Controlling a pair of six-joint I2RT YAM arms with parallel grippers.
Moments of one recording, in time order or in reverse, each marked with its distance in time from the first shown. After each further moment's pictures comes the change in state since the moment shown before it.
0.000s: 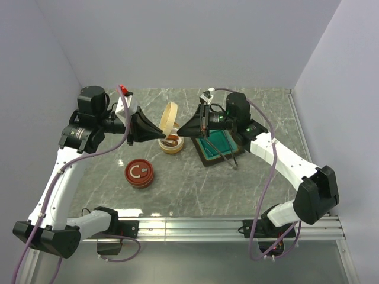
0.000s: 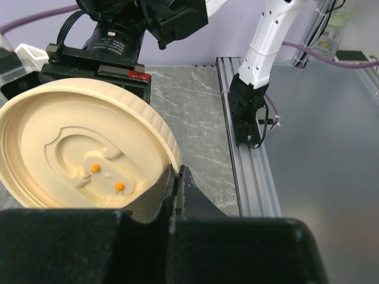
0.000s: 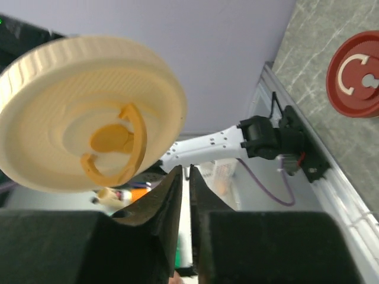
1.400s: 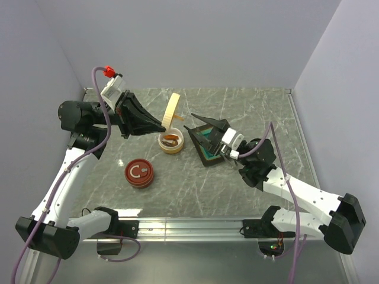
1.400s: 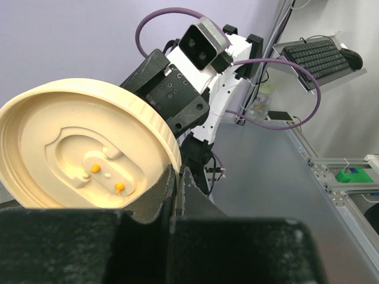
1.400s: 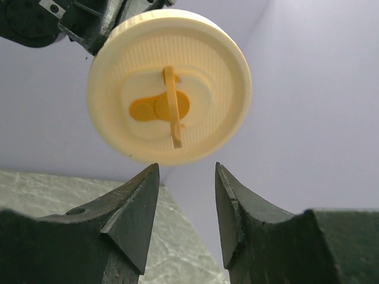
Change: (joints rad) left arm -0.015 -0.005 -0.138 1.200 0.060 -1.198; right arm 0.274 -0.367 -0.396 0.750 0.560 -1.695
